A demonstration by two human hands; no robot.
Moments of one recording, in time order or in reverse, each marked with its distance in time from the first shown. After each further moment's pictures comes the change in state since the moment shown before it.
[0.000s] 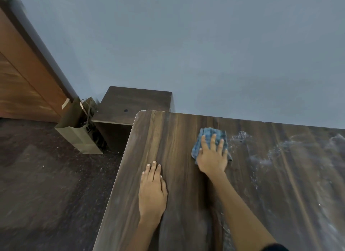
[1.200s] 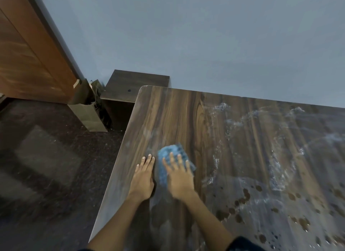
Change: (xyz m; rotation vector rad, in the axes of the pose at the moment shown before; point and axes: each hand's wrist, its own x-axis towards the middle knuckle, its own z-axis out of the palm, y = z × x) left_hand -0.140 -0.031 -0.055 -0.030 -0.353 0.091; right_hand -0.238 -0.018 0.060 -0.014 -0.058 -0.413
